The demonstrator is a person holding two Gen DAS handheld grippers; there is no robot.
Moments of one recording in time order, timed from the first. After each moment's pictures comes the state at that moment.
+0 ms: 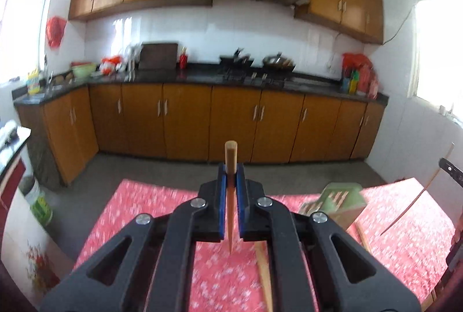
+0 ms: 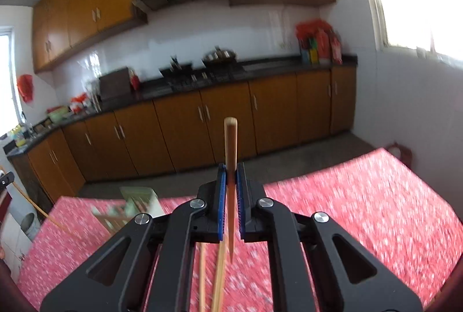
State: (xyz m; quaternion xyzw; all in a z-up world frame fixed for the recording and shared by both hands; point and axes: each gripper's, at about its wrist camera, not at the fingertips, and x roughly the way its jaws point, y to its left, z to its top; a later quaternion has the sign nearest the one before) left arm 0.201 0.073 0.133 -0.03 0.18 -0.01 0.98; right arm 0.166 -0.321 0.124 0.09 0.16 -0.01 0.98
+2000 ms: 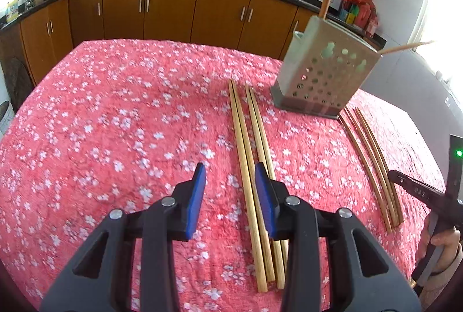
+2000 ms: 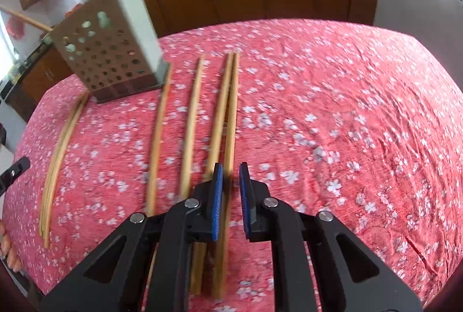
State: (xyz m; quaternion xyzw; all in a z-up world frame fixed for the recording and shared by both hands) left arm 0.171 0.041 -0.081 -0.09 0.40 -0.06 0.91; right arm 0.173 -0.295 -0.092 0.09 0.44 0.01 0.89
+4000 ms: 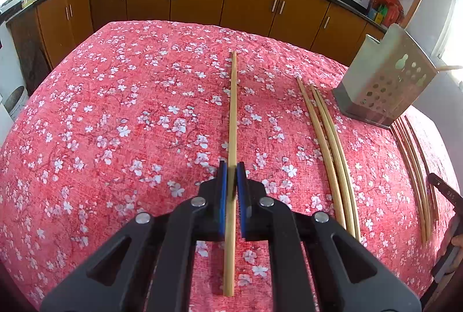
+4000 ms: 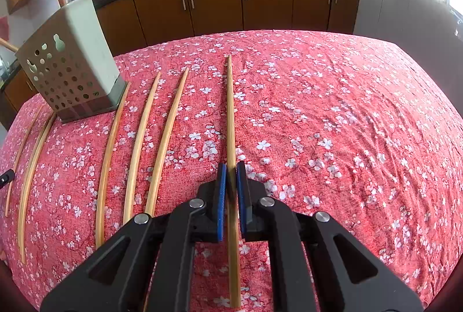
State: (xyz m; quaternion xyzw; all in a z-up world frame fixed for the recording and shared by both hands) left arm 0.207 0.098 -0.102 -0.09 0.43 0.00 0.90; right arm 0.188 -0.323 -0.103 0.07 0.42 -0.03 0.91
